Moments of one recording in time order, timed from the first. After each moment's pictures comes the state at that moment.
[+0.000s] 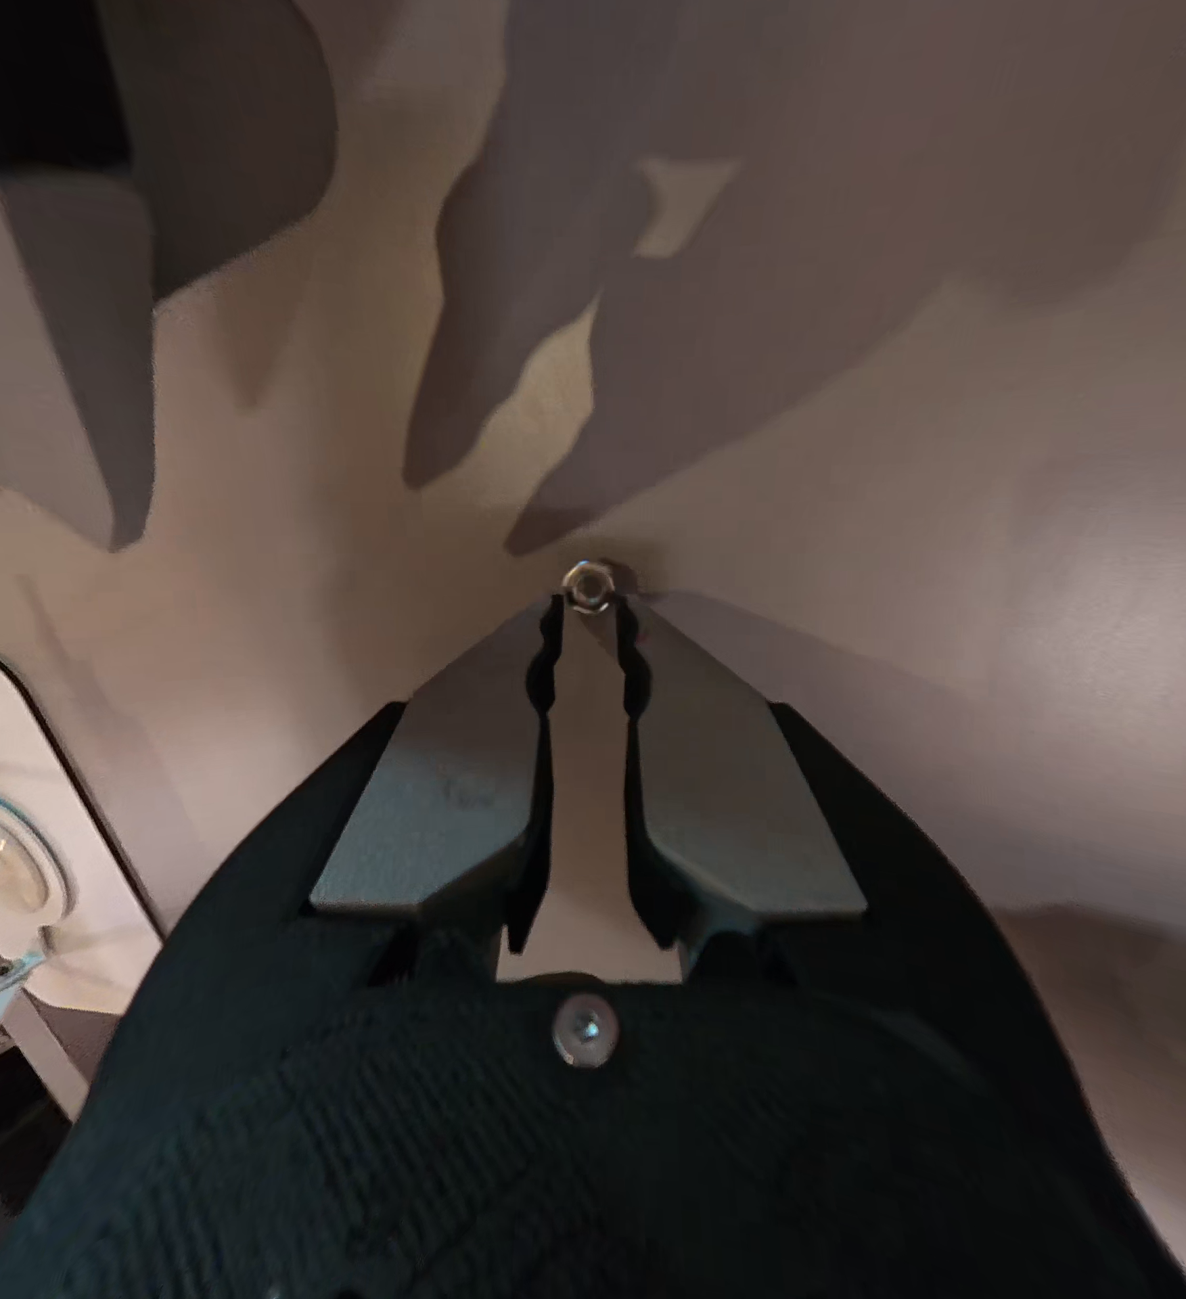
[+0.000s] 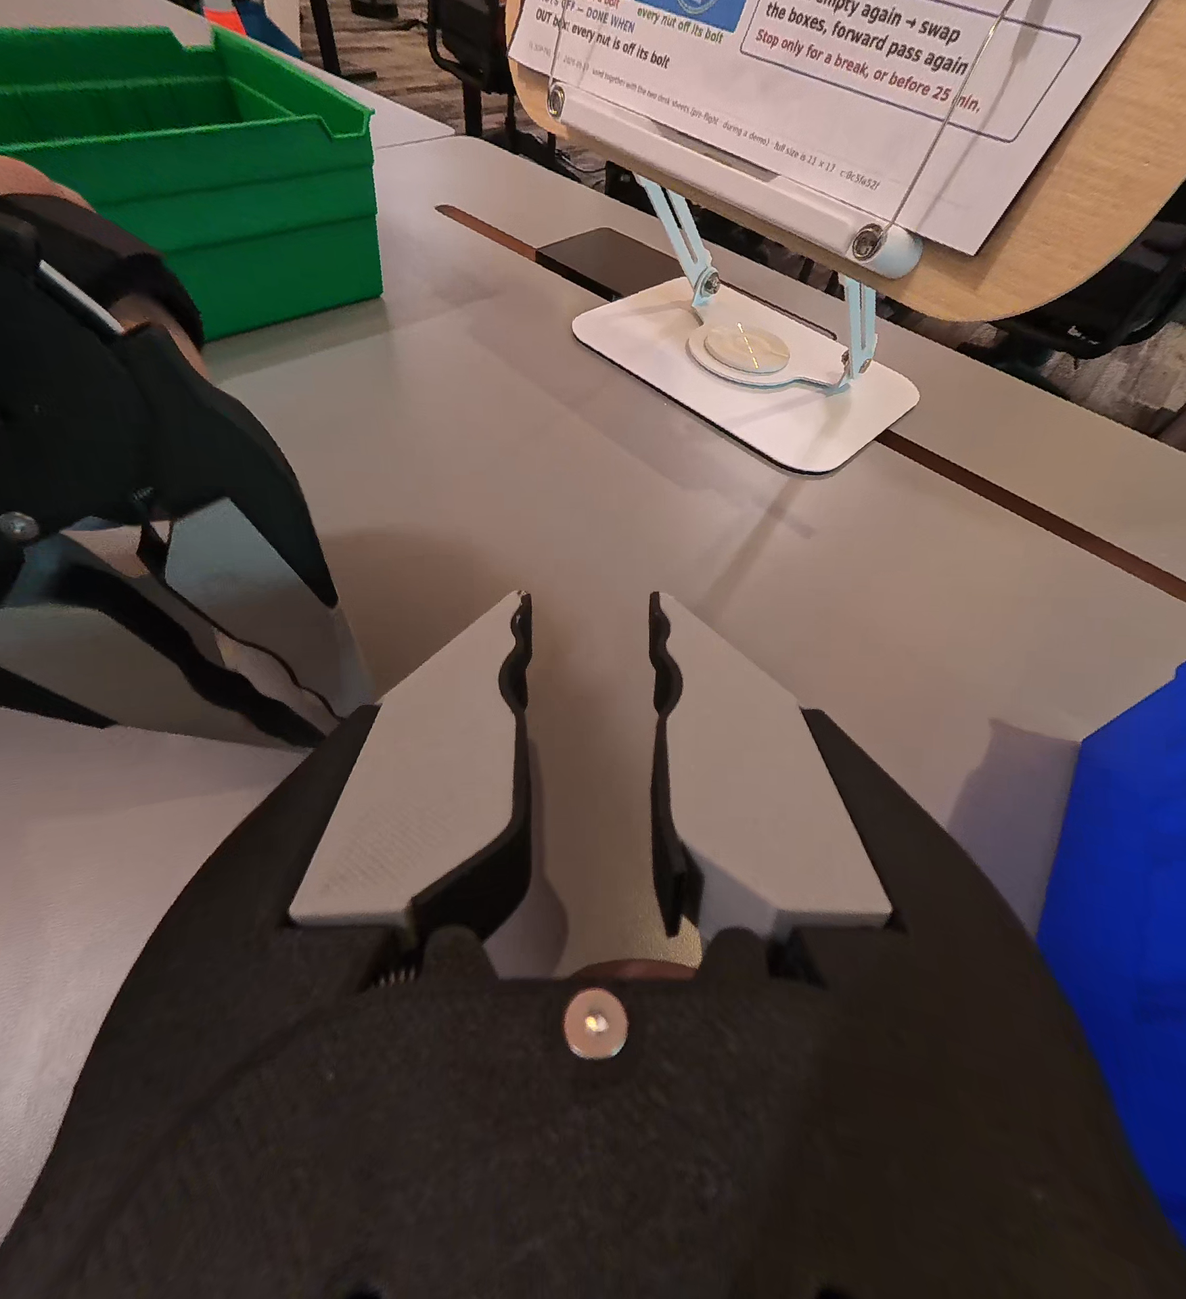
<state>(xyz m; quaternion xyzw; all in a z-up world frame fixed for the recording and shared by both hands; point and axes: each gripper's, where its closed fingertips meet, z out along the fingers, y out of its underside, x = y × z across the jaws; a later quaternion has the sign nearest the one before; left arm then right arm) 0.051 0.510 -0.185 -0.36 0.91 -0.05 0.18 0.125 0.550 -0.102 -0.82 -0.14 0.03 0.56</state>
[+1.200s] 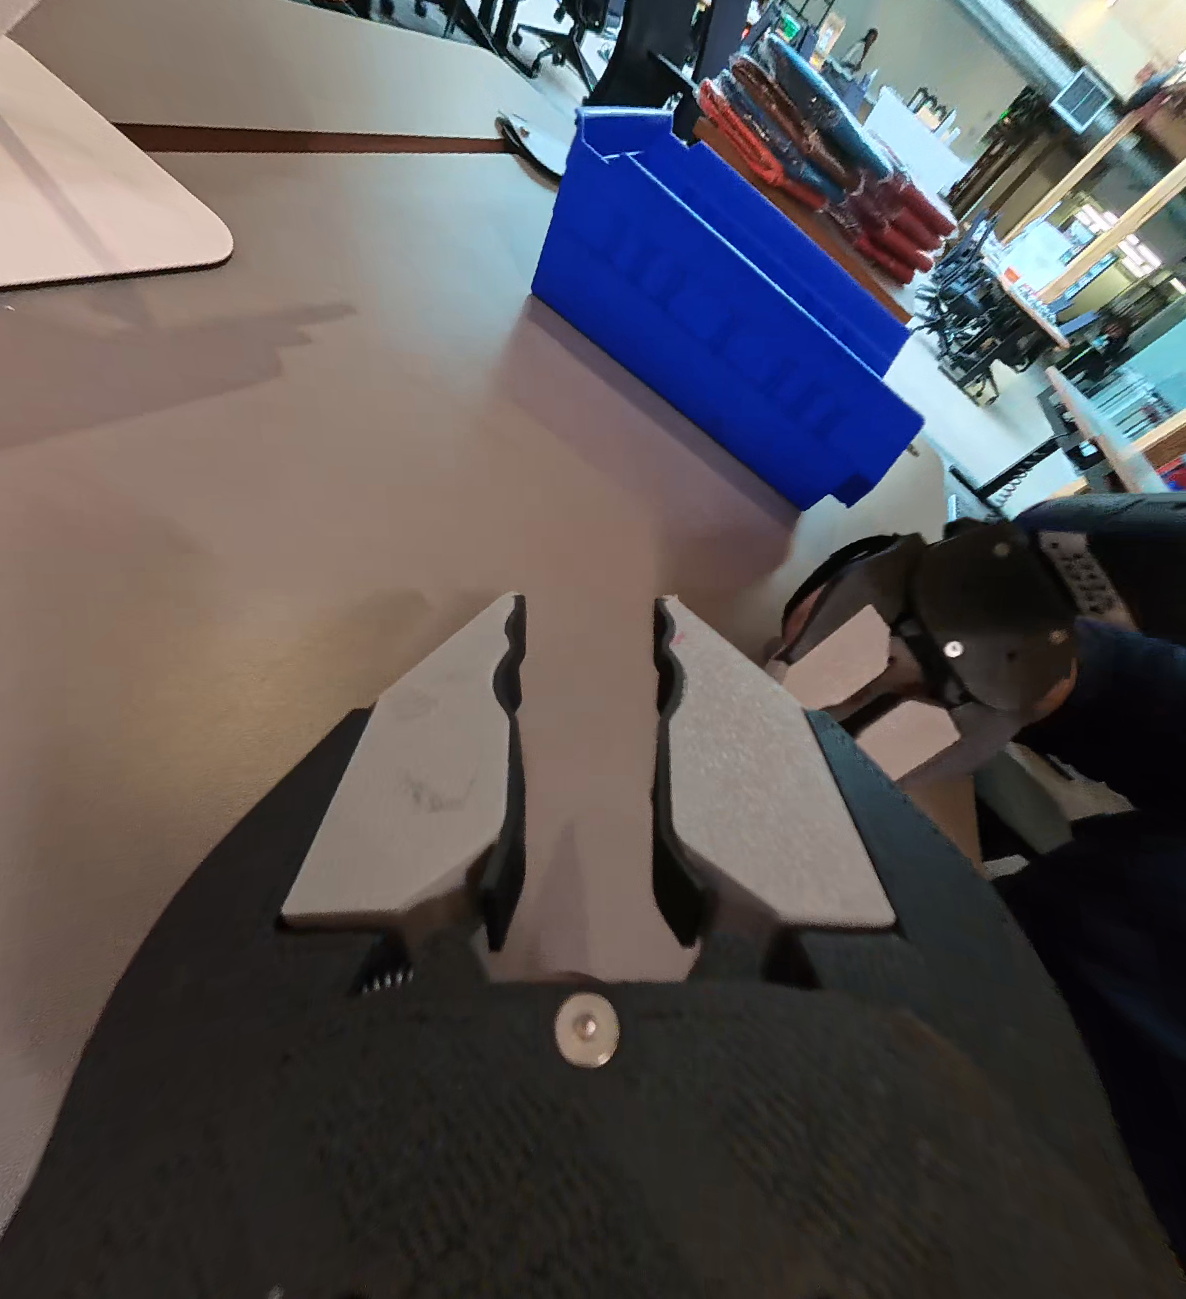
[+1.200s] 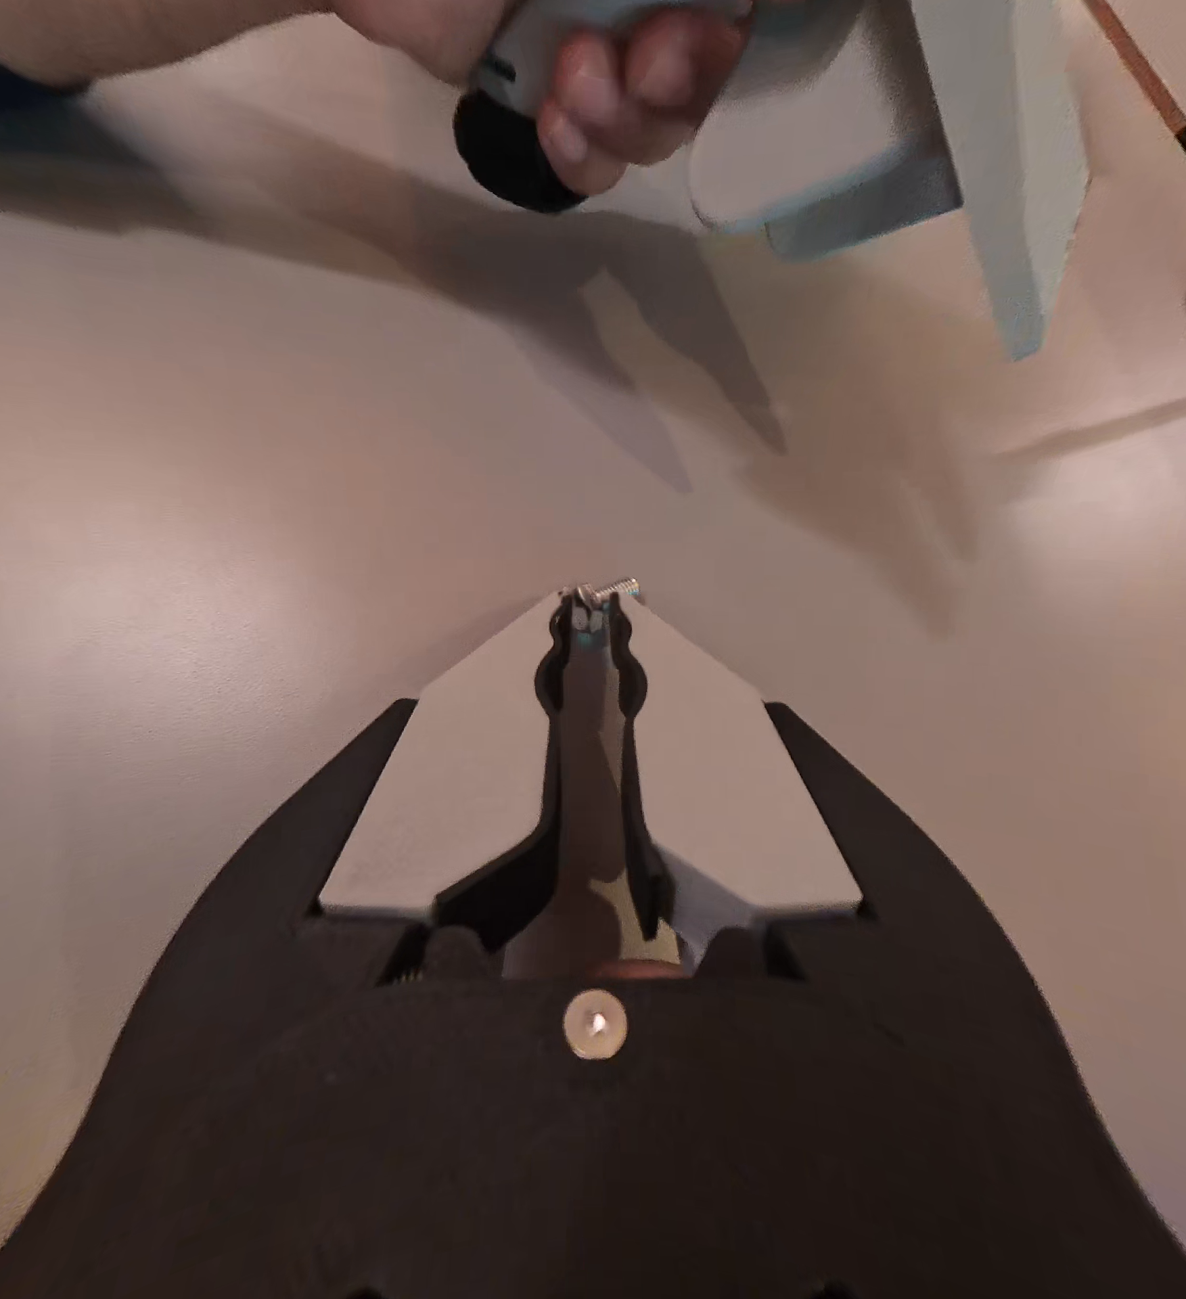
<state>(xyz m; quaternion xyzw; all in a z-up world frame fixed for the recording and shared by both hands) 0.012 0.596 -0.110 -0.67 0.47 -0.52 0.24 -0.023 0.512 -0.178 -0.80 -0.41 0.10 0.41</state>
